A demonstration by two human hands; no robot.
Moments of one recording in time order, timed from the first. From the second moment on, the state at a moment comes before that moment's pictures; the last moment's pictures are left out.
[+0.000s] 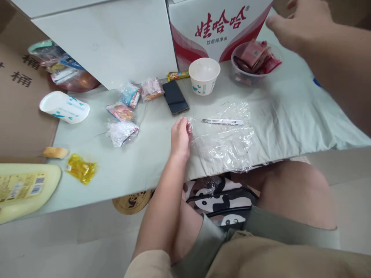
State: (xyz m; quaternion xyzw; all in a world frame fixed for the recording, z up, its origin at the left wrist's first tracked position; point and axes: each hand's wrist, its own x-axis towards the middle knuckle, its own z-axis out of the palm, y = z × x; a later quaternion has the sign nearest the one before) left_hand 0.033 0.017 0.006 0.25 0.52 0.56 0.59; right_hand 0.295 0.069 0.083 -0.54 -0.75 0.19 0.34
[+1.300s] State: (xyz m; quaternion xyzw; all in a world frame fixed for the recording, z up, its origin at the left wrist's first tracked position) left_hand -0.026 -0.008 -0.004 0.49 0.53 0.51 0.47; right_hand 0.285 -0.086 -0.016 -0.53 -0.72 0.27 0.36
